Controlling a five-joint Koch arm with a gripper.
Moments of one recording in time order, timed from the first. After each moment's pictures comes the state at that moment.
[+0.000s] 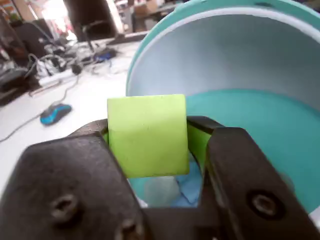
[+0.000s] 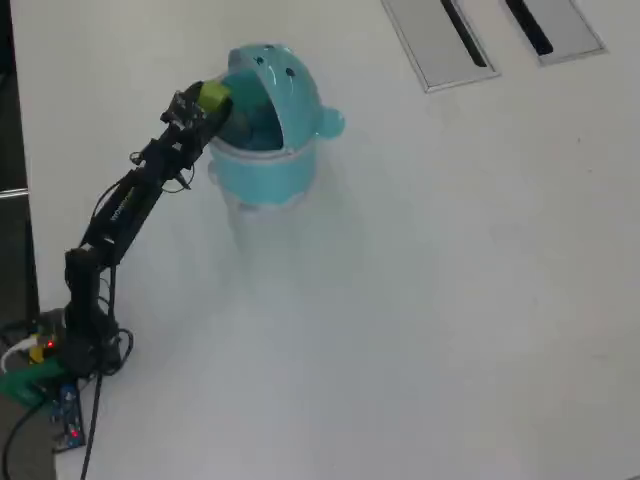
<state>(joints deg) -42.6 70.7 56.9 15.7 -76.1</state>
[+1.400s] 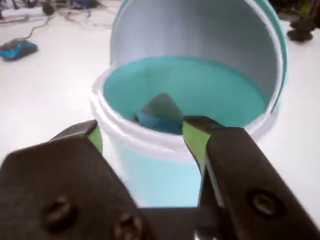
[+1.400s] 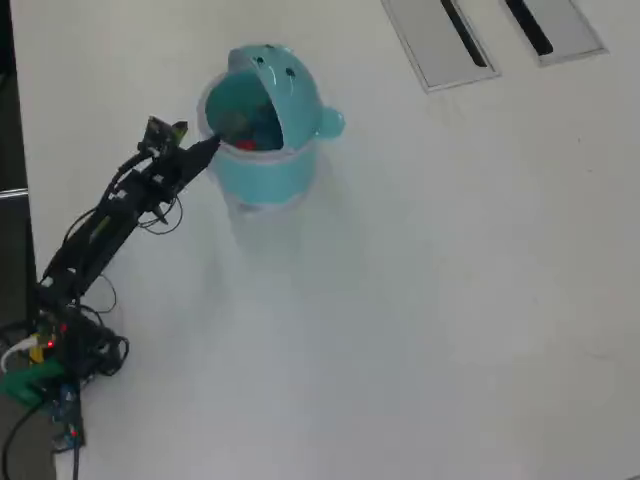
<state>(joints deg) -41.6 95.6 91.6 15.6 -92.4</state>
